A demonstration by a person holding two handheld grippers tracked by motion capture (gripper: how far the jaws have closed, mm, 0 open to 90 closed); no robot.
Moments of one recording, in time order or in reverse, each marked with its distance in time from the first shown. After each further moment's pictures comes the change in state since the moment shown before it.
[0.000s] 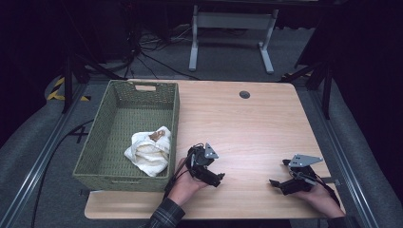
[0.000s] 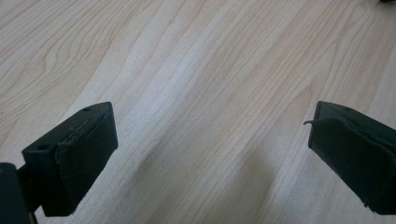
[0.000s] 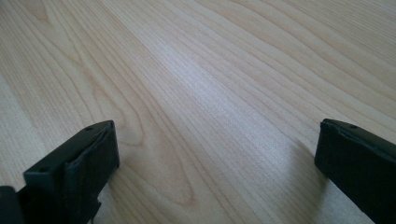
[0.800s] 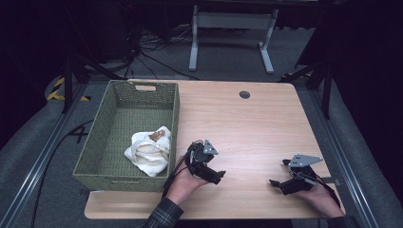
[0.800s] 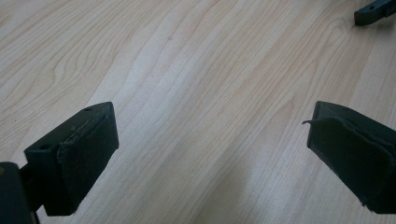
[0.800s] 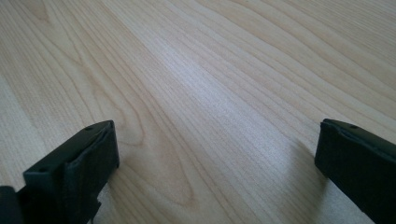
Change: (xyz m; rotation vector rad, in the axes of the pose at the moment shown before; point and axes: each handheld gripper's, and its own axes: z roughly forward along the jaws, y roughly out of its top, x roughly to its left) left arm 0.002 0.011 -0.015 -0.016 -0.027 -0.032; right arm 0.000 0.000 0.000 0.000 0.001 -0.003
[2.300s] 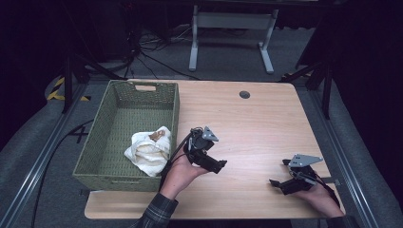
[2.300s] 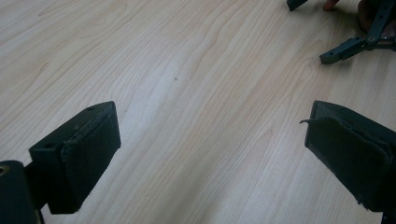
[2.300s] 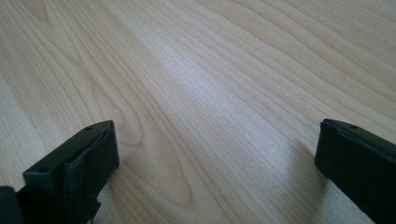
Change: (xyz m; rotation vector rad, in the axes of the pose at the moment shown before) left arm 0.009 0.039 -0.038 -0.010 -0.023 0.020; right arm -0.001 0.000 0.000 0.003 0.006 -0.002
